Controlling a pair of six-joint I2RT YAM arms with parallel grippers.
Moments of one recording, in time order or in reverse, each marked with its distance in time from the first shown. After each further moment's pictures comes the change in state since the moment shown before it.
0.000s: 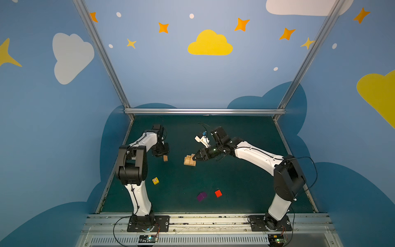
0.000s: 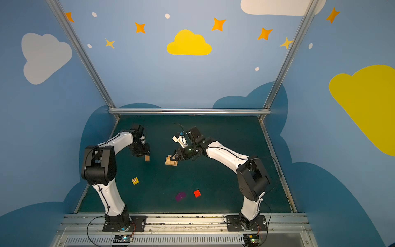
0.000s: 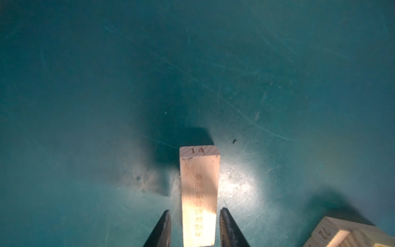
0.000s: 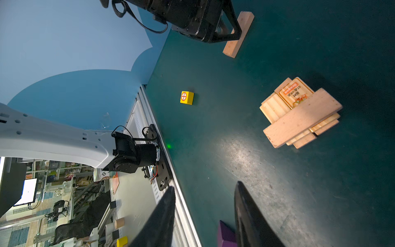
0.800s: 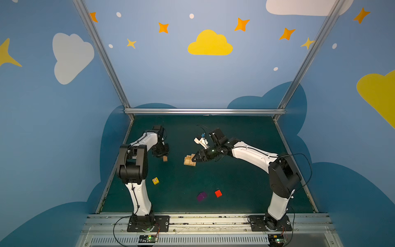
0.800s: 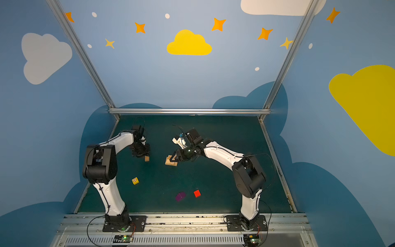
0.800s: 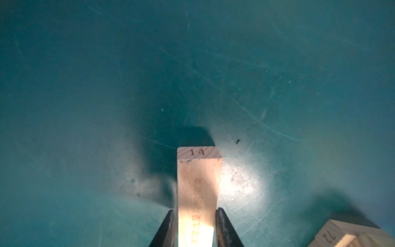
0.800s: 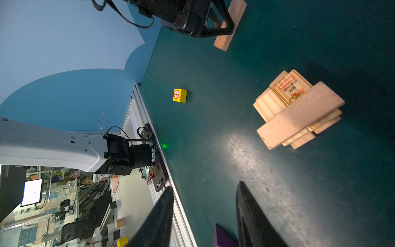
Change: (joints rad) left arm 0.000 0.020 0.007 -0.008 0.016 -0.010; right arm 0.000 0.056 0.005 0.013 0.002 0.007
